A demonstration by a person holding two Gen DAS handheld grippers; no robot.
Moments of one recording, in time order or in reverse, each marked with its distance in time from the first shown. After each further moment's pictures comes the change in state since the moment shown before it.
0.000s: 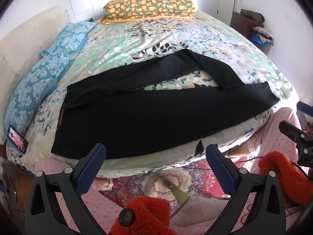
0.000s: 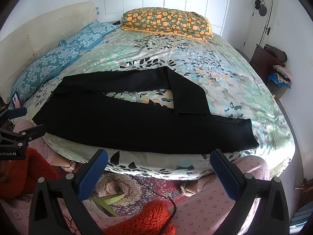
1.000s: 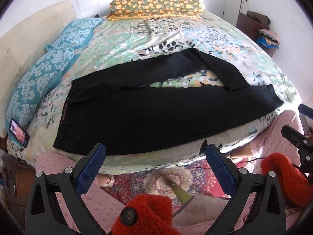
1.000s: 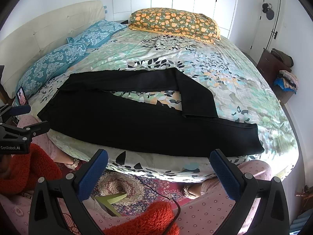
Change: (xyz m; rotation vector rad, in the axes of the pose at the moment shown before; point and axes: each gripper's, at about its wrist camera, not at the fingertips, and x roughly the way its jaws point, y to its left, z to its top) left arm 0.003 0.008 -0.005 -0.038 0.015 0.025; right arm 0.003 0.011 0.001 -0.043 -0.005 0.039
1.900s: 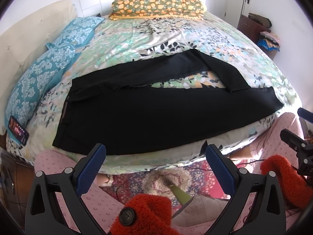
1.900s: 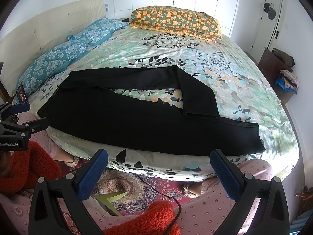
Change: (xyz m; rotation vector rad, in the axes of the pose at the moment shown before) left arm 0.001 0.004 0.001 -0.015 -0.004 -0.005; right arm 0.004 0.000 -0.002 -0.002 0.010 0.002
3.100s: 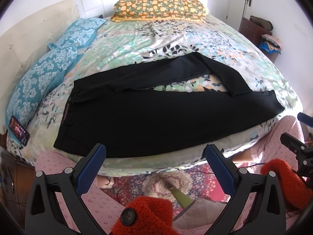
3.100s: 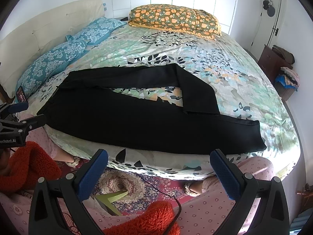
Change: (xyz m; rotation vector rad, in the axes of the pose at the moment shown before) left arm 0.001 0.004 0.002 -0.010 -0.017 0.007; right arm 0.003 -0.001 0.001 0.017 0.017 0.001
